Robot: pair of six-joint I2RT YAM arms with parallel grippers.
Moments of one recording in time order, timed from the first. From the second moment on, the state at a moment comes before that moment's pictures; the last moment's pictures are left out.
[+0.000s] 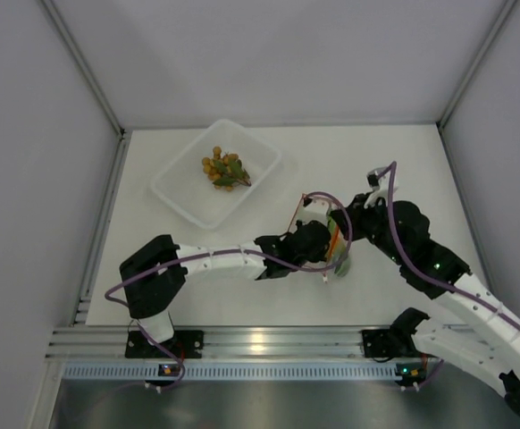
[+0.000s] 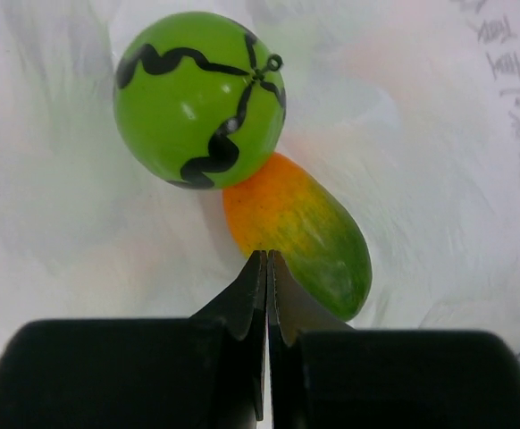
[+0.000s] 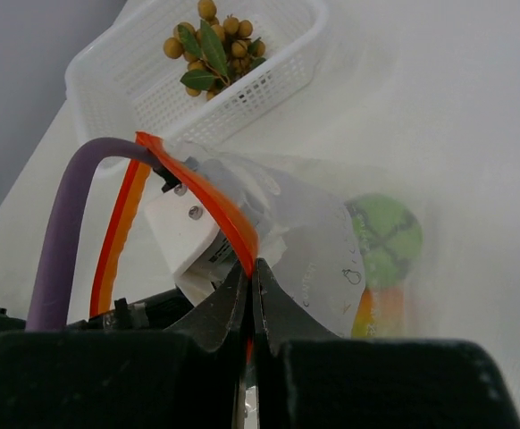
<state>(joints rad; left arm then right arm) -1.17 1.74 1.13 0.03 -0.41 -0.62 0.69 0.75 0.81 -0.33 0.16 0.40</state>
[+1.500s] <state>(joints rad) -1.10 1.86 1.39 -0.52 -0.34 -0.68 0.65 0.74 0.71 -0.34 0.13 0.46</state>
